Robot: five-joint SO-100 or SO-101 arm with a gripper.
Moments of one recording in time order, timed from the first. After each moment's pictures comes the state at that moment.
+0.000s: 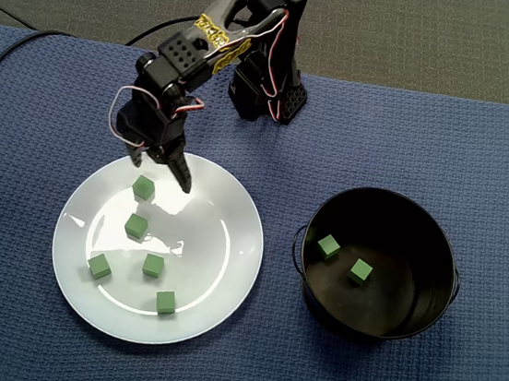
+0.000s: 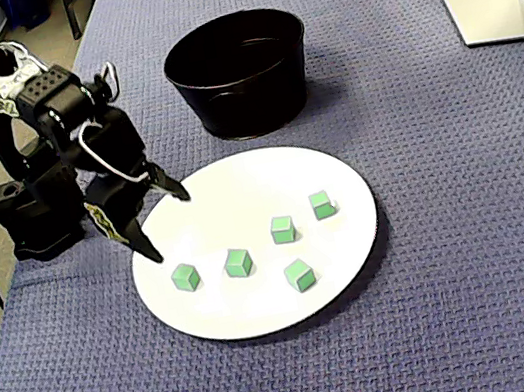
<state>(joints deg) 43.5 95.1 108.3 58.4 -98.3</state>
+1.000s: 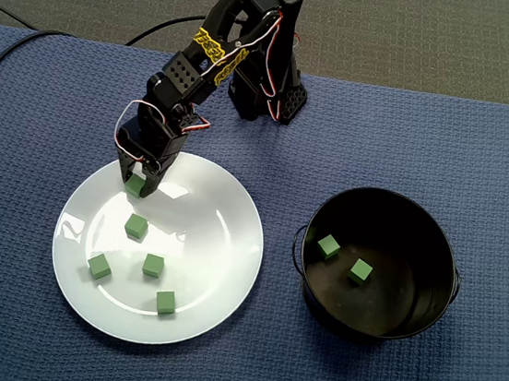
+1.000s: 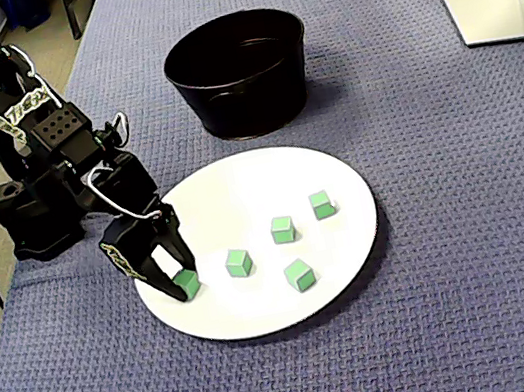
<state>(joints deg) 44.7 92.6 127.6 26.1 -95.8</state>
